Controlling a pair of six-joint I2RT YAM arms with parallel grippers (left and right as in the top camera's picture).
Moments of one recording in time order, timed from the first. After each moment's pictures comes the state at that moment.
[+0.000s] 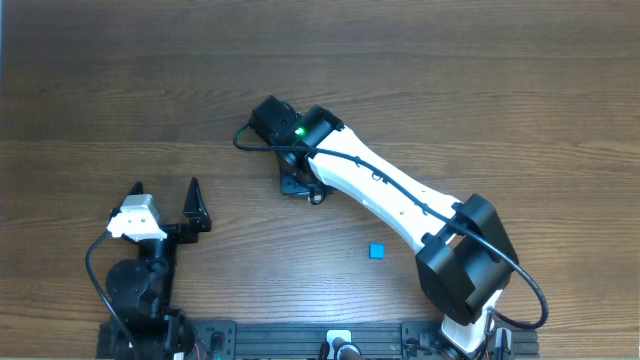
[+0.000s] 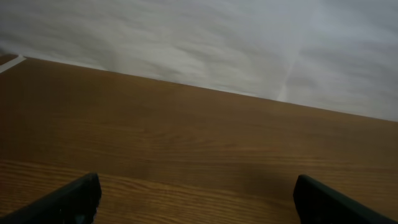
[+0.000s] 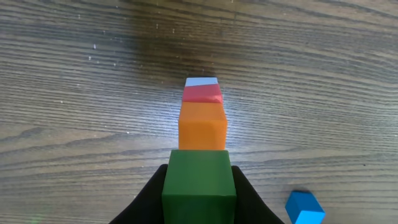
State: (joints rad) left arm 0.03 0.01 0.01 -0.08 0.01 -0.18; right arm 0.78 1.93 1.59 -1.16 0.06 0.71
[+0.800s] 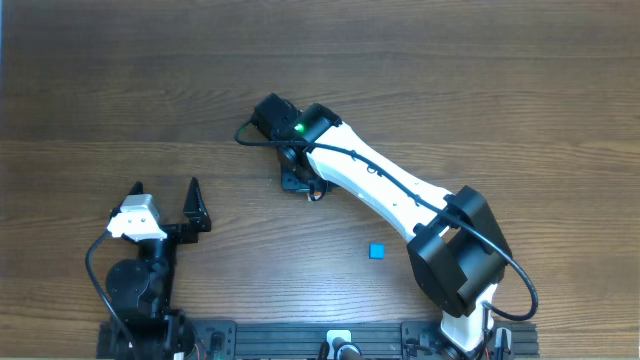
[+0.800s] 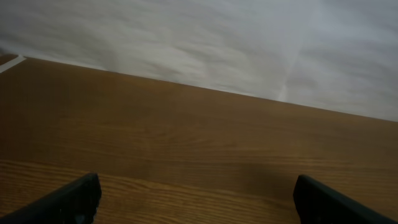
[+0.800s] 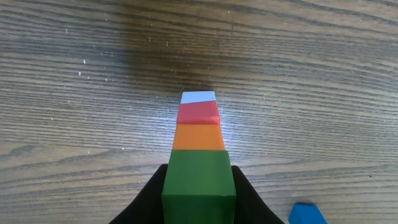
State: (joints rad) left arm 0.03 0.01 0.01 -0.08 0.01 -0.18; right arm 0.77 1.96 1.59 -1.14 0.06 0.71
